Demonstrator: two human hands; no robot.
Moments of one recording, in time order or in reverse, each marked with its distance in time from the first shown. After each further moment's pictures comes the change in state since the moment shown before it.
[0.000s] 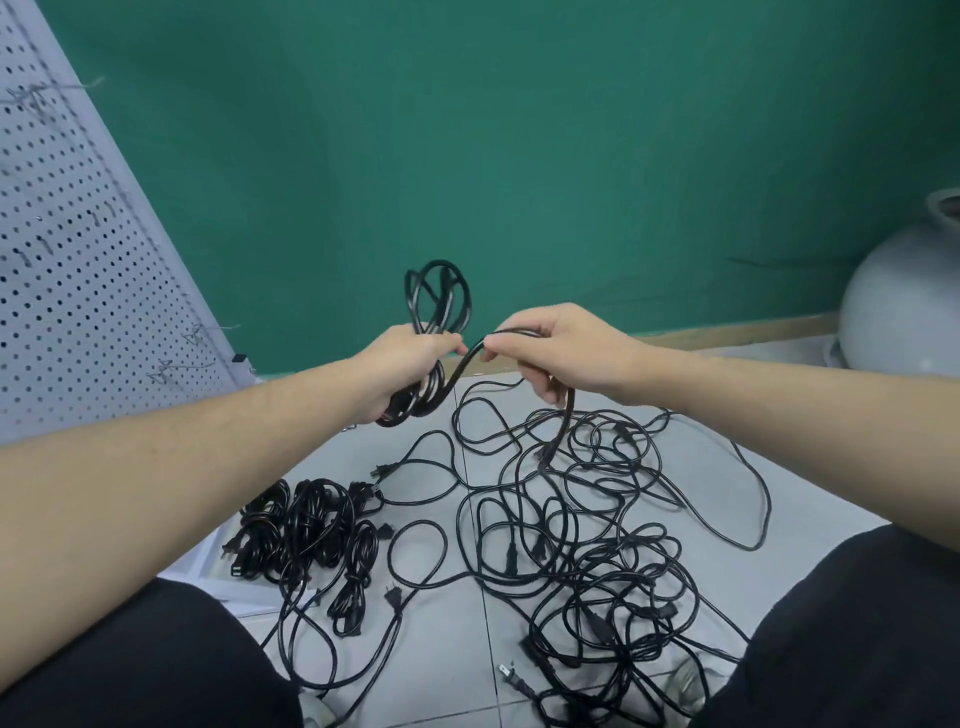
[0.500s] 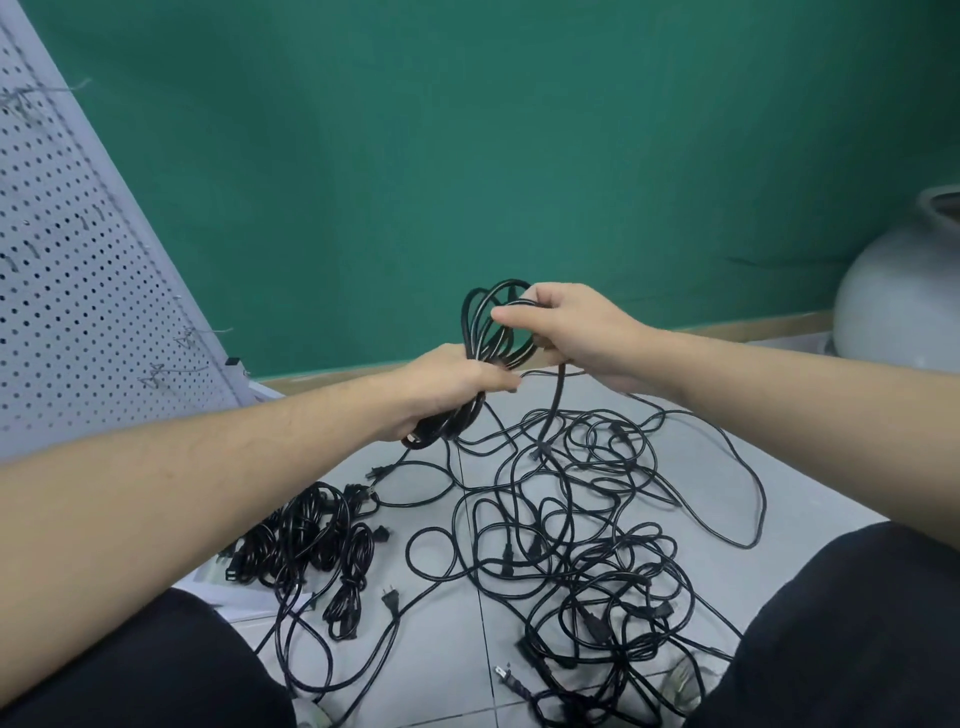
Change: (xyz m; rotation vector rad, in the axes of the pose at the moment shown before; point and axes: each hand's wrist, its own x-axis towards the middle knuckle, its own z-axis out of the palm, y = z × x) left_hand -0.023 0.017 0.029 0.118 -0.267 0.135; right_hand 0.016 0.012 -0.015 0.198 0.201 0.100
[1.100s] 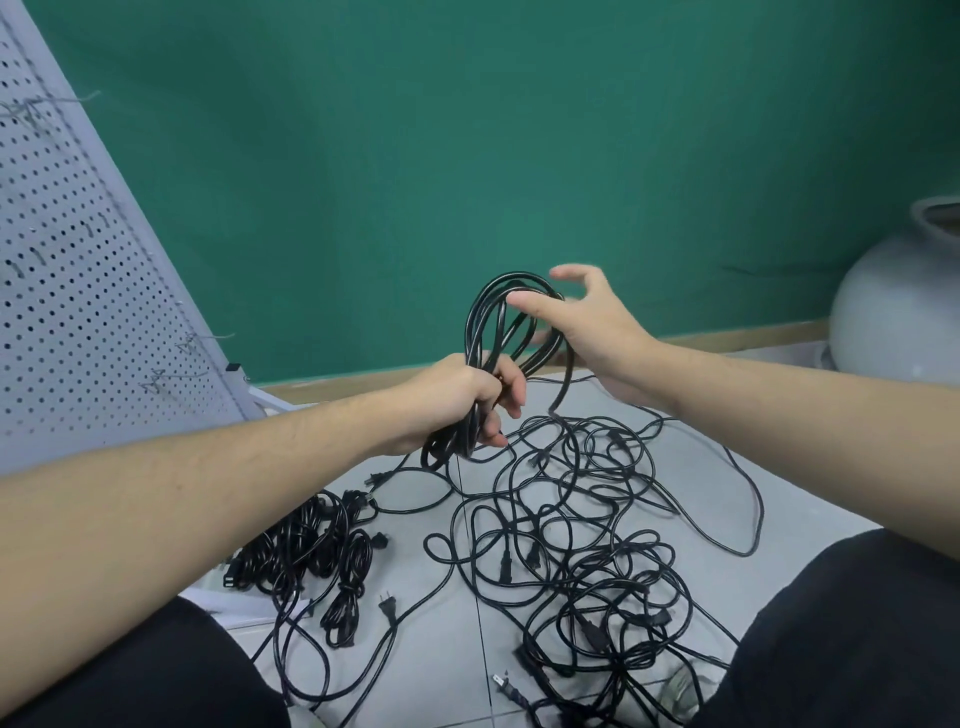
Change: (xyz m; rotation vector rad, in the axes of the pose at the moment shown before) left_hand -0.009 -0.004 0.010 -0.357 -0.144 0.123; right_hand -0.005 0.001 -0.006 0.118 0.206 0.051
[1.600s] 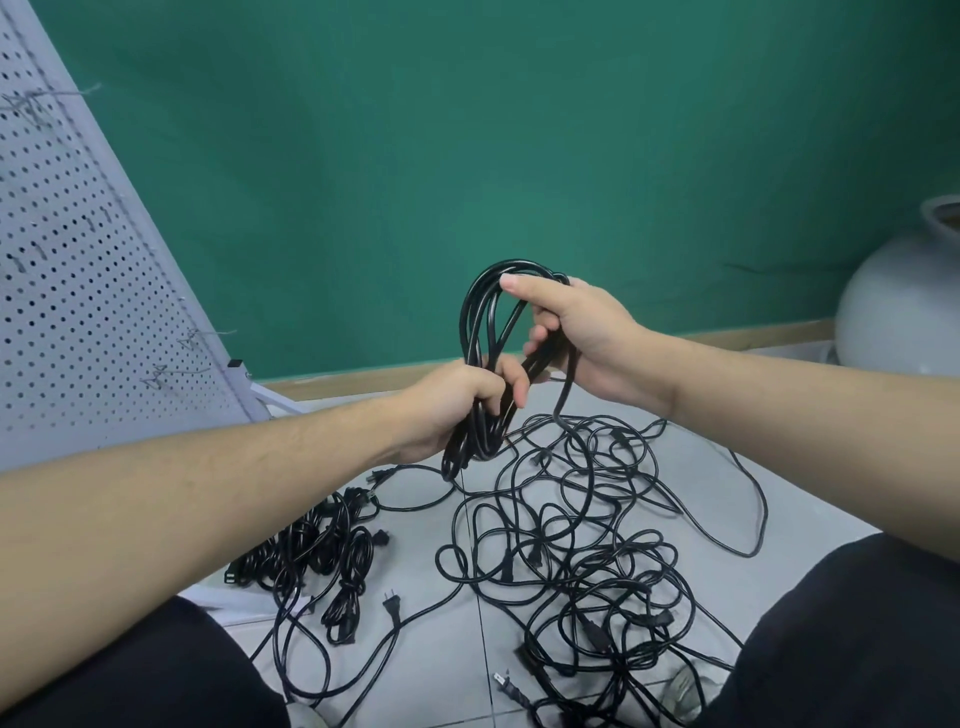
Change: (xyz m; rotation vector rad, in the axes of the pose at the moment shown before) left_hand 0.001 -0.008 0.001 -0.045 -0.036 0.009; right_hand -0.002 -0.012 0.017 0.371 -0.076 0.118
